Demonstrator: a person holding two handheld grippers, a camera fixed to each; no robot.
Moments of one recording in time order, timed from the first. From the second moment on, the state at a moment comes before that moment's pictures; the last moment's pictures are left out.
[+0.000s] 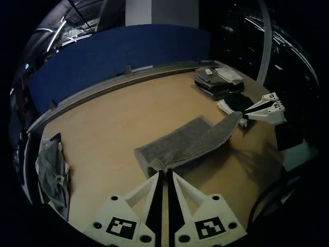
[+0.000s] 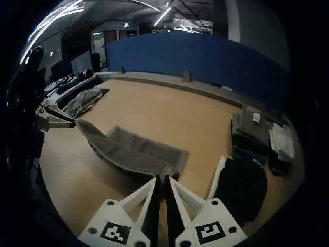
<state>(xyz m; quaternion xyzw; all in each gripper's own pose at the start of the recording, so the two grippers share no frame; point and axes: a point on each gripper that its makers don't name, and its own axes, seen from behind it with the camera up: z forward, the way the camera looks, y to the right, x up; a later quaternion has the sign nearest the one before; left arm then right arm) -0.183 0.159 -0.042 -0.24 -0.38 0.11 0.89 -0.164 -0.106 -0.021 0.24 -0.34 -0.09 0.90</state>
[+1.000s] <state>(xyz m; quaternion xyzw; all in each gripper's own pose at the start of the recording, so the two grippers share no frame) -0.253 0.156 0.008 -0.23 -0.42 0.11 0.87 -0.224 -0.116 0.033 0.22 -0.40 -0.07 0.88</state>
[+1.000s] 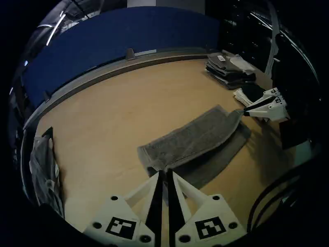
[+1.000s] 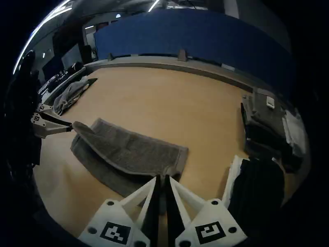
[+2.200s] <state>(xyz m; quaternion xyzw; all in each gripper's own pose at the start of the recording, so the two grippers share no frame) -0.272 0.149 0.041 -0.22 -0.42 0.13 0.87 -0.244 -0.108 0.053 0.18 -0.42 -0.07 0.89</state>
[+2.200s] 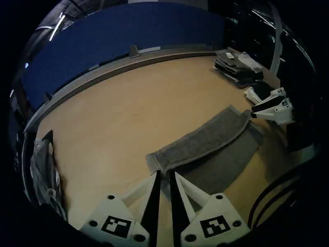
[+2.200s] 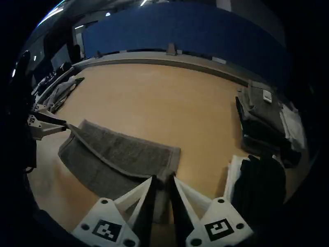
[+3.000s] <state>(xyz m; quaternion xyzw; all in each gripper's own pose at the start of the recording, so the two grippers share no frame) -0.272 0.147 0.048 -0.21 -0.42 0.12 0.88 -0.239 -0.096 0.071 0.14 -0.40 -0.09 0.90</state>
